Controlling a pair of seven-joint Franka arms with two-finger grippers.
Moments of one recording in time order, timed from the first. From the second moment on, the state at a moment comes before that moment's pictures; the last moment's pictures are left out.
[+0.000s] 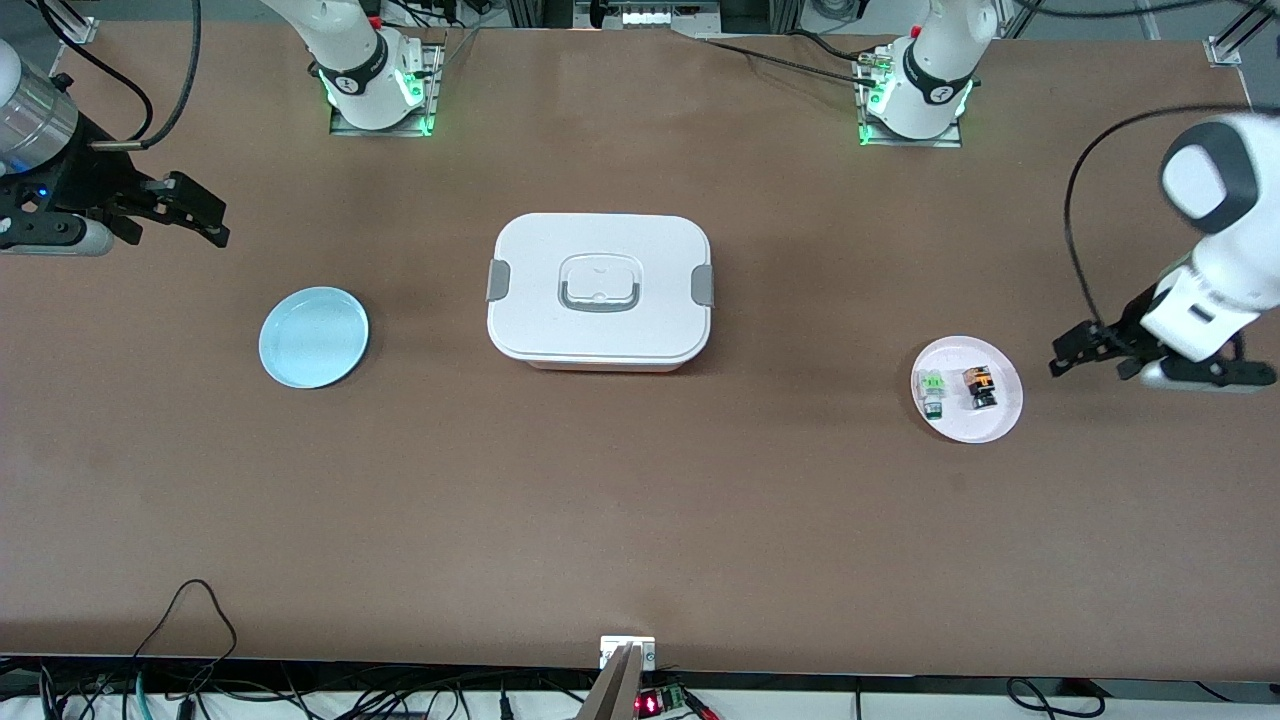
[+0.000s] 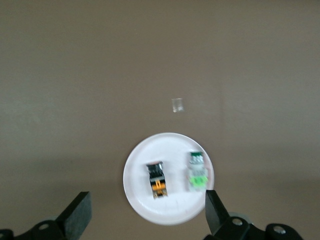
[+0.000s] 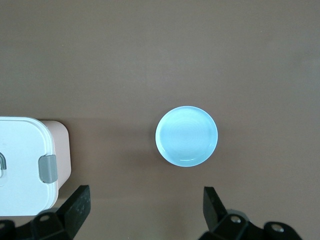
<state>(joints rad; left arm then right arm) 0.14 0.07 -0.01 -1.96 -0.13 2.17 0.21 0.11 -0.03 -0.01 -1.64 -0.01 1.62 0.13</state>
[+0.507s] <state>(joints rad) 0.09 0.00 -0.02 -1.65 -0.02 1.69 0.21 0.11 -0.03 -0.01 -1.64 -0.01 1.62 0.13</state>
